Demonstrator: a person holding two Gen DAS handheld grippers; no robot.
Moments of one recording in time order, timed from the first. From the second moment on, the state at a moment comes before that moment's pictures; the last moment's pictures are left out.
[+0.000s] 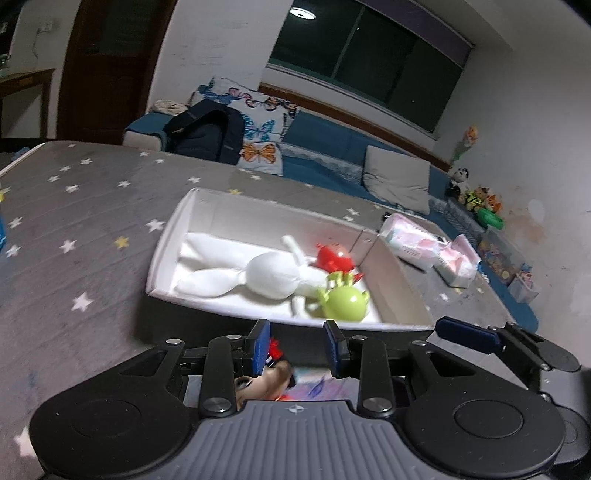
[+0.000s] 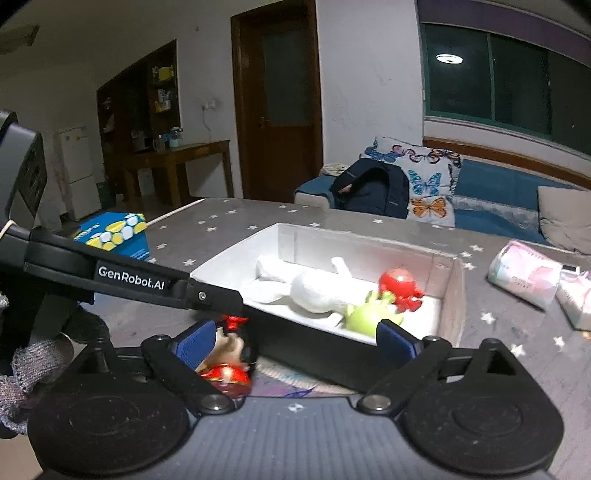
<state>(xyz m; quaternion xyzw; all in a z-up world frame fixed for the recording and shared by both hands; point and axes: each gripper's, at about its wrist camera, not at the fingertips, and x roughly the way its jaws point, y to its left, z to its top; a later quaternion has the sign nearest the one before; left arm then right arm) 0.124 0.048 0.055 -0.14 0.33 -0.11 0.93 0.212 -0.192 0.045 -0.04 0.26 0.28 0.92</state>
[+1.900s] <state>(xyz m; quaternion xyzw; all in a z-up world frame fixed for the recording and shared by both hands) 0.142 0.101 0.019 -0.24 0.37 -0.14 0.89 0.233 -0.133 0.000 -0.01 0.34 0.32 0.88</state>
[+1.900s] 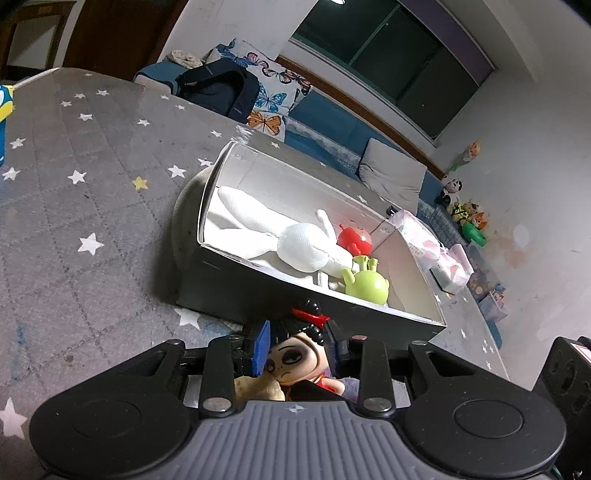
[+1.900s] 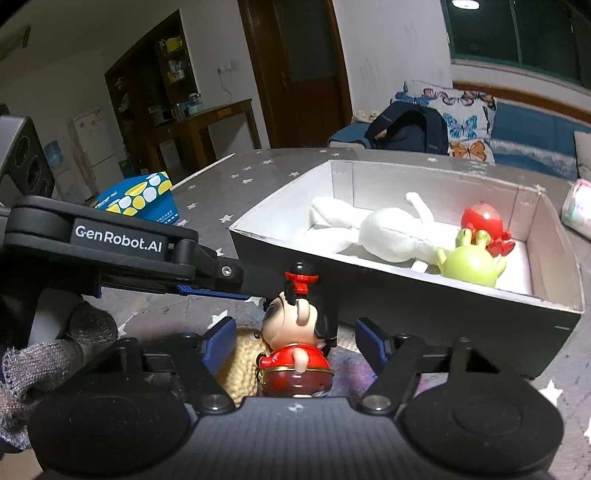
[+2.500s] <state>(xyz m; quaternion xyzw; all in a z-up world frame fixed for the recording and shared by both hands) 0.153 0.106 0.005 -0.26 0.39 -0.16 0.87 0.252 -0.127 -0.012 -0.01 0.38 0.32 0.87</state>
